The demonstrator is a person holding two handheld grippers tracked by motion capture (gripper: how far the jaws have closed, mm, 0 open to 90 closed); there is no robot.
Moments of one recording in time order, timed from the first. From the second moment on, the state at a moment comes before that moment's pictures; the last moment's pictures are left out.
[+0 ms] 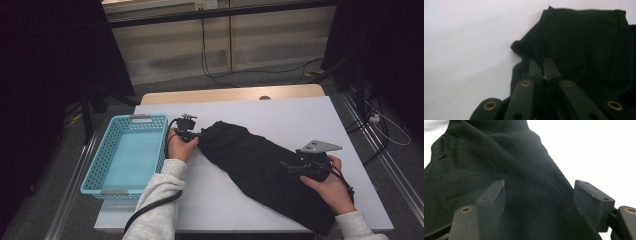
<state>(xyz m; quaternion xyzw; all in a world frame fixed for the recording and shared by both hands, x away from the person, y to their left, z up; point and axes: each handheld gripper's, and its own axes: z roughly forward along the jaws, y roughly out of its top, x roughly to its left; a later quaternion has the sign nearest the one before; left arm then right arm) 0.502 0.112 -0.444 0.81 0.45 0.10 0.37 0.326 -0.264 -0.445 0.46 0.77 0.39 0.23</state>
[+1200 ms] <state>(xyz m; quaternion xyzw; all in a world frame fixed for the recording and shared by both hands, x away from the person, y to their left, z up) 0.515 0.122 -0.456 0.77 0.52 0.08 0.36 0.325 -0.266 -0.443 0.46 0.77 0.39 0.23</state>
